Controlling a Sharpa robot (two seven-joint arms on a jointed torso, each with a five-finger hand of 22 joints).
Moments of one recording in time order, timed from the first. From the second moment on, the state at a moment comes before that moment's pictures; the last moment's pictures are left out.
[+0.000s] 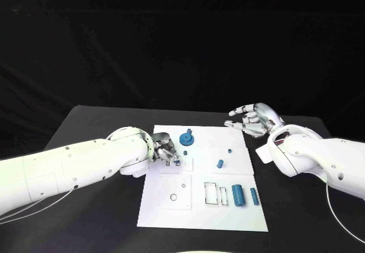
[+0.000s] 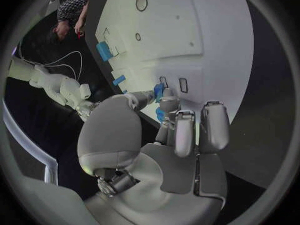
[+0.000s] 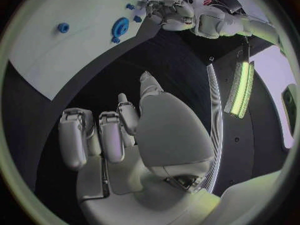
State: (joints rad) left arm 1.22 -0.70 -0.08 1.51 -1.10 -0.04 -0.51; left_hand 1.12 -0.19 0.76 0.21 0.14 0.83 0.06 0.83 0.74 1.24 -0.02 1.13 0.83 1.46 -0.07 1.55 1.31 0.08 1.36 0.04 1.46 1.25; right arm 1.28 -0.89 -0.16 1.57 -0.72 -0.64 0.05; right_hand 1.43 -0.11 -0.02 0.29 0.24 0.81 0.18 0.22 0.34 1.33 0.09 1.29 1.28 1.47 0.02 1.51 1.31 0.01 1.46 0.12 1.46 1.31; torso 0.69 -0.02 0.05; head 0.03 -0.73
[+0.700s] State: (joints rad) left arm 1.22 -0.69 -0.08 1.50 -1.11 0.01 -0.52; left_hand 1.11 -0.20 0.76 0.21 0.18 0.83 0.06 0.82 0.75 1.25 -0.02 1.13 0.83 1.47 -0.07 1.55 1.31 0.08 1.36 0.04 1.45 1.25; right arm 1.28 -0.89 -0.16 1.56 -0.72 -0.64 0.05; right_hand 1.43 -0.11 -0.02 0.29 0.24 0.81 0.18 0.22 0.34 1.33 0.09 1.29 1.28 1.47 0.02 1.51 1.31 0.01 1.46 0.12 1.46 1.31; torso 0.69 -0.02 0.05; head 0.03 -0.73
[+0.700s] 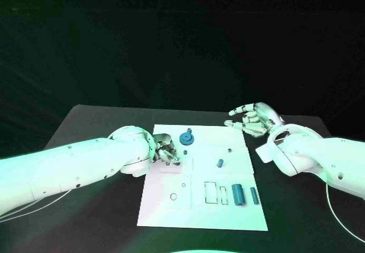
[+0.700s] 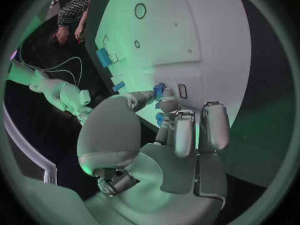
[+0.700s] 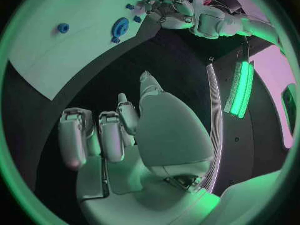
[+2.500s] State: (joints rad) left arm 1.23 -0.64 -0.08 1.45 -1.13 0.06 -0.53; left_hand 1.02 -0.20 0.78 0.14 0.26 0.88 0.04 0.83 0.79 1.31 -0.05 1.17 0.89 1.47 -0.09 1.56 1.31 0.07 1.38 0.02 1.46 1.28; right arm 1.28 -0.90 -0.16 1.57 -0.72 -0.64 0.05; right_hand 1.42 -0.10 -0.02 0.29 0.24 0.81 0.18 0.22 0.34 1.33 0.09 1.29 1.28 1.47 0.02 1.51 1.31 0.01 1.46 0.12 1.46 1.31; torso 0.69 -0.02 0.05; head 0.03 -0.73
